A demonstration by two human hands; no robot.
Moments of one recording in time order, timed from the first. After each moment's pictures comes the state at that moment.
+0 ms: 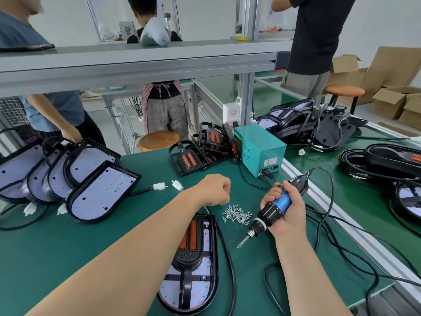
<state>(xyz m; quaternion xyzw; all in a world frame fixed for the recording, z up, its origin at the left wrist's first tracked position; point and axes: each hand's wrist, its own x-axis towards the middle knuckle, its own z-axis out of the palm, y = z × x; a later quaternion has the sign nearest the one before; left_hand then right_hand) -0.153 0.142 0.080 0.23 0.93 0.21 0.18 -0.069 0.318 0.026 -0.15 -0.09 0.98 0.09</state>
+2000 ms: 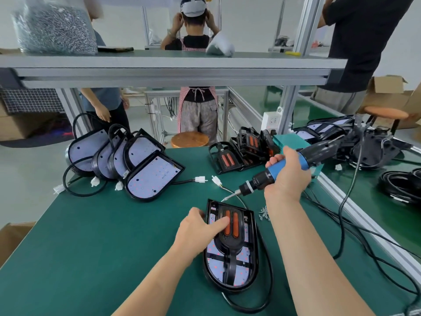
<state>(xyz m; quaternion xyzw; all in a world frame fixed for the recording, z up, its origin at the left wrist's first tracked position) -0.021 0.020 0.054 -0.10 0.86 0.49 0.09 -0.089 0.197 0.133 -0.18 -0.32 0.88 0.30</state>
